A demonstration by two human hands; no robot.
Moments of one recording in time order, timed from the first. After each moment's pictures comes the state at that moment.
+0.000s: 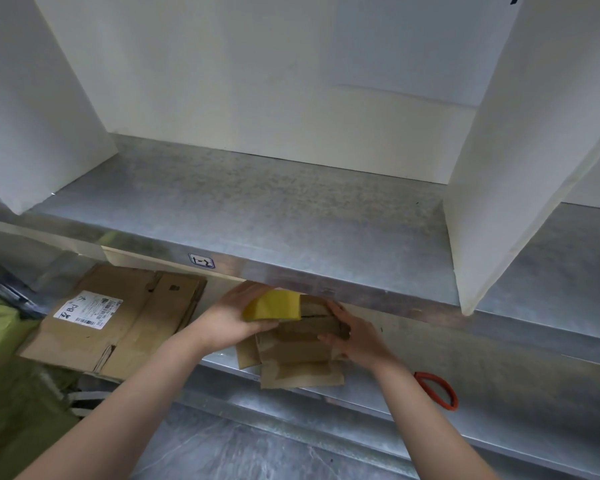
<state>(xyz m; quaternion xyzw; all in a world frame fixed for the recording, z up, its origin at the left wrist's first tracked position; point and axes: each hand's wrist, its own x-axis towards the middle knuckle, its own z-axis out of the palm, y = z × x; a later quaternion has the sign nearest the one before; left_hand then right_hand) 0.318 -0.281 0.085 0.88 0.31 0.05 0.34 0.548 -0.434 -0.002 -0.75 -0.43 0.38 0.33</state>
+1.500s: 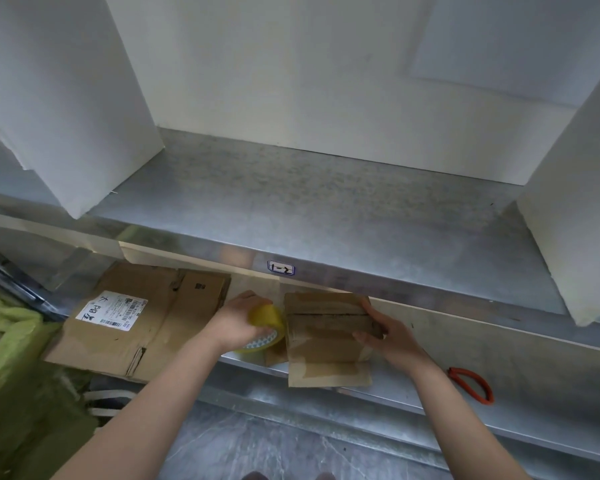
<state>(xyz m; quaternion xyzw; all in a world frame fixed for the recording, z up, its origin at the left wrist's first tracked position) 0.272 -0.215 0.032 0.88 0.37 -0.02 0.31 0.528 -0.428 -0.013 -0.77 -0.36 0.39 0.36</state>
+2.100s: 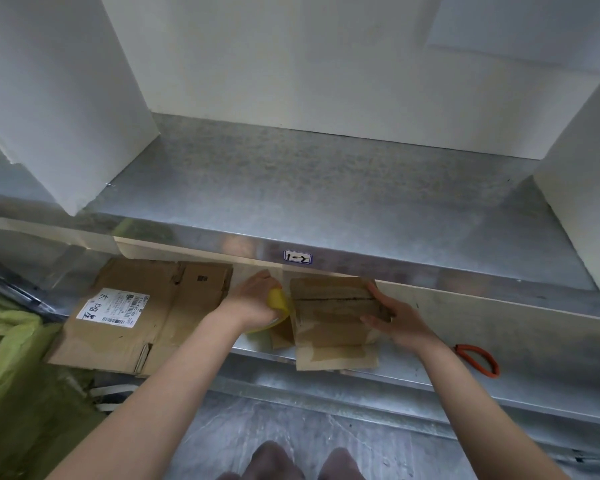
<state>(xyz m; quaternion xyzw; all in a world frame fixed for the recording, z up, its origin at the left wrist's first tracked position) 0.291 -0.205 0.037 0.92 0.33 -0.07 0.21 0.522 -0.424 -0.007 -0.79 -0.35 0.38 0.33</state>
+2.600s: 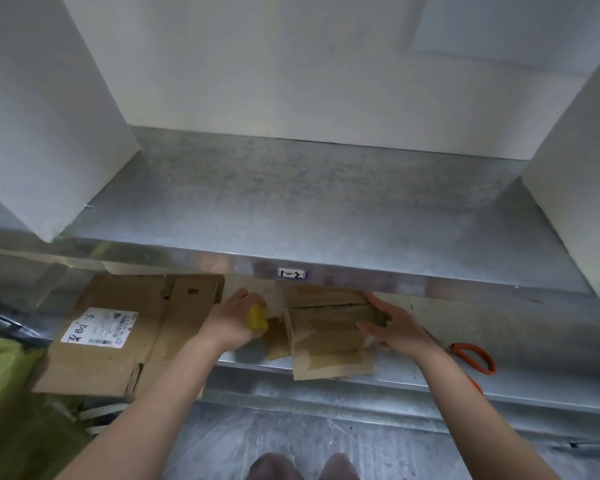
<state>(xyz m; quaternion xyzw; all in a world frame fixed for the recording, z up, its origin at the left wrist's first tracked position) 0.273 -0.189 0.012 0.92 0.33 -0.08 0.21 0.516 -0.425 -0.005 -0.79 -0.31 0.40 0.36</state>
